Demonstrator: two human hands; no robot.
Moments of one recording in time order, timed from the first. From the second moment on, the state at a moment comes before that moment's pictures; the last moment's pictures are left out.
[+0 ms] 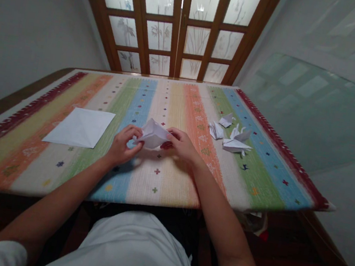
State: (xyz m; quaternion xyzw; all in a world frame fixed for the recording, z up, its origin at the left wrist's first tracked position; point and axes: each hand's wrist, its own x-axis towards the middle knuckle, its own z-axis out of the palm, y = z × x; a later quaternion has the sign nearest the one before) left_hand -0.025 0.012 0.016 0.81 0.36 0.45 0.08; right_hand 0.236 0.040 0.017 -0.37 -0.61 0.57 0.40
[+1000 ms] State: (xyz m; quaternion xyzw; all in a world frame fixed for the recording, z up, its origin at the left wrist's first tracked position) left_hand -0.021 0.013 0.001 0.86 0.41 0.28 0.11; right_hand 0.228 0.042 -0.005 -0.46 -0.76 0.34 0.31
